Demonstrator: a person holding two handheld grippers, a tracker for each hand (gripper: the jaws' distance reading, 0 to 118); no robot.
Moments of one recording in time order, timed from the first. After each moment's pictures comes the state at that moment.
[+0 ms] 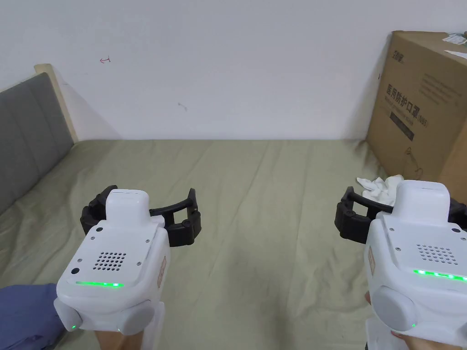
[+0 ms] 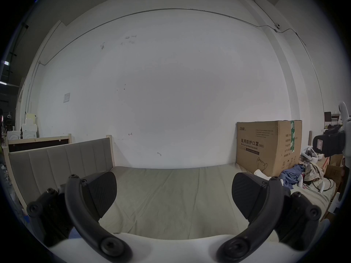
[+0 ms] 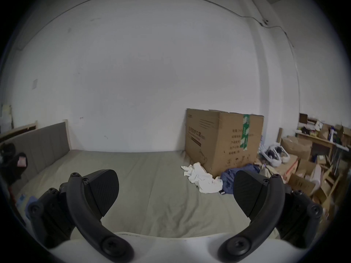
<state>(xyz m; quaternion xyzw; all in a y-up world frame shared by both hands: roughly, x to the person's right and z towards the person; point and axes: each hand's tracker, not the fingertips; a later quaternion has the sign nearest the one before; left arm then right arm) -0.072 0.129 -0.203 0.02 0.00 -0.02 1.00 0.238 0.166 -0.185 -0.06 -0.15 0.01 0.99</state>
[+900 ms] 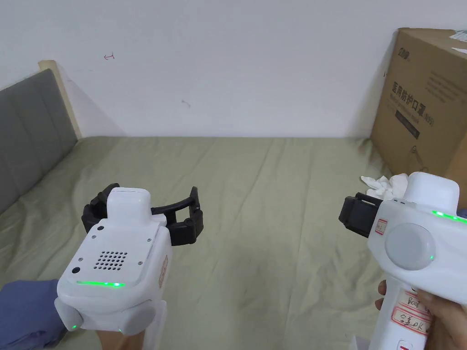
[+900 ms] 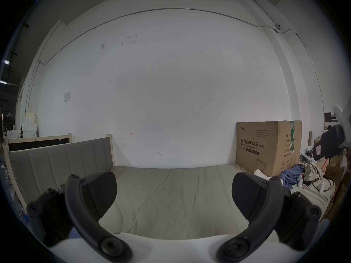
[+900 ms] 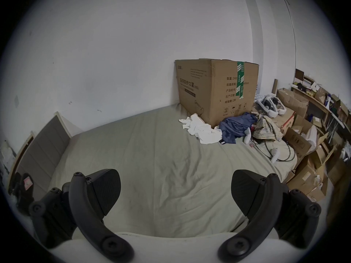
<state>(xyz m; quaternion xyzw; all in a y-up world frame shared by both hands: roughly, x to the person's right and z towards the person) -0.075 0.128 -0.200 0.02 0.00 -0.02 1.00 0.242 0.189 -0.204 -0.26 -0.16 -0.10 0.95</state>
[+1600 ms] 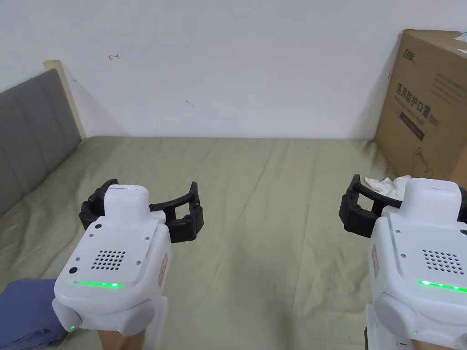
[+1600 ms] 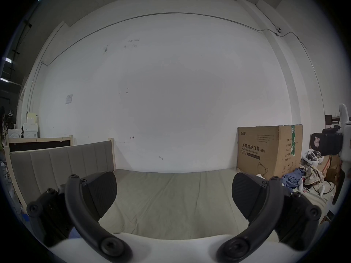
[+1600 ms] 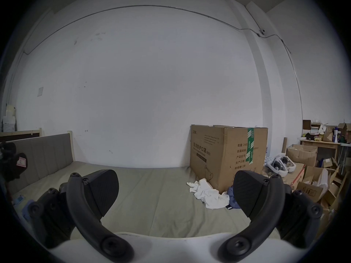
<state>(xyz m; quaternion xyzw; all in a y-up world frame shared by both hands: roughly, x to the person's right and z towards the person) -0.081 0.135 -0.195 0.04 0.00 -0.01 1.00 0.236 0.158 -0.190 0.02 -0.11 0.02 0.99</state>
